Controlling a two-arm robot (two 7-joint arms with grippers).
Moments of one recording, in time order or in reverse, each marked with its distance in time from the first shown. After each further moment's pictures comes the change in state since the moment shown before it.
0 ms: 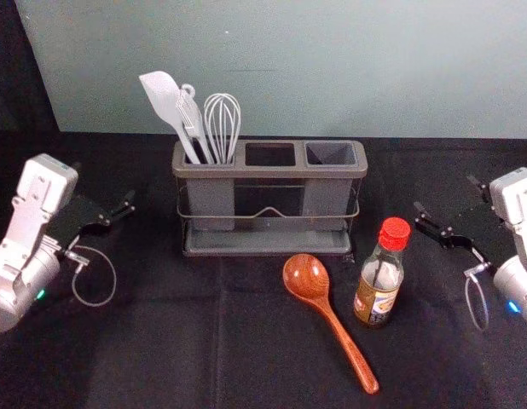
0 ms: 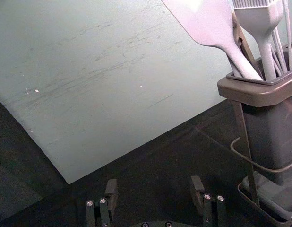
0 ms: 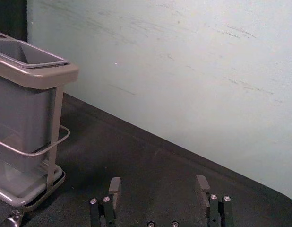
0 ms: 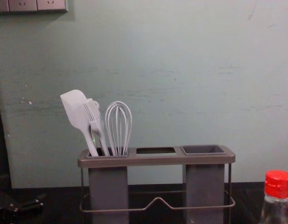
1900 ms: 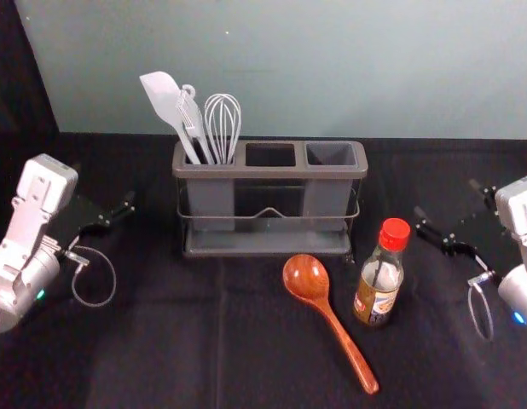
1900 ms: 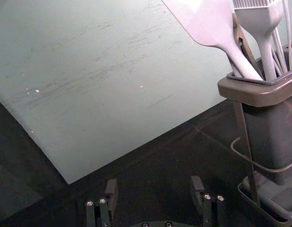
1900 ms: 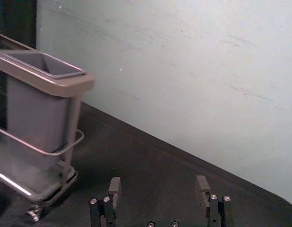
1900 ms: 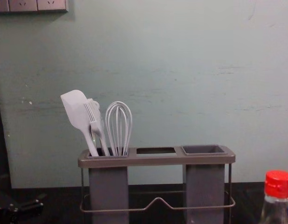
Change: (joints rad) left arm 0.000 0.000 0.000 0.000 0.000 0.000 0.000; right arm -0.060 0.020 0.030 -0.078 -0.017 0.005 -0.006
